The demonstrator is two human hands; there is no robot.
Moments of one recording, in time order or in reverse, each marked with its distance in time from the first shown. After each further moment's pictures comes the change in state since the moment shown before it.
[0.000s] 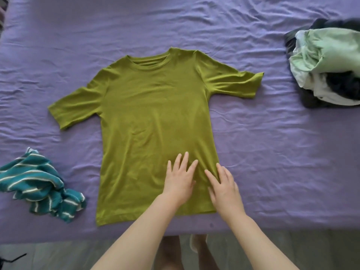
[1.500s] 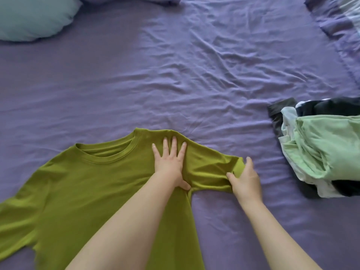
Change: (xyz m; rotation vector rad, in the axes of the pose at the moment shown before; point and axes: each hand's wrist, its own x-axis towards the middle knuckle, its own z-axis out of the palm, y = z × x) left_hand 0.320 -0.016 -0.210 0.254 -0.079 0.000; right_hand 0.319 0.073 -0.140 0.400 0.233 0.592
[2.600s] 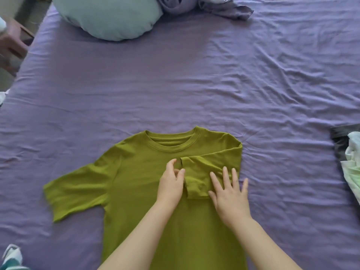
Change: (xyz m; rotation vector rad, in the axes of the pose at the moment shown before) left_hand -0.110 -0.107 0.064 -1.444 0.375 -0.413; right_hand -0.099 -0.075 0.099 -0.810 -0.308 -0.653
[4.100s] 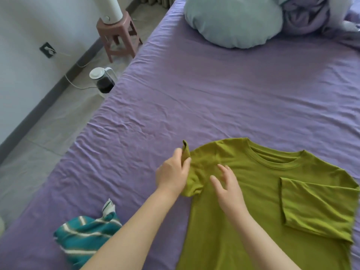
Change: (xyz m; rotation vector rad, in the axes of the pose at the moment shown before) left_hand -0.006 -0.084 -0.247 0.455 0.447 0.125; right_hand 0.013 -0.266 -0.034 0.986 0.106 -0.162
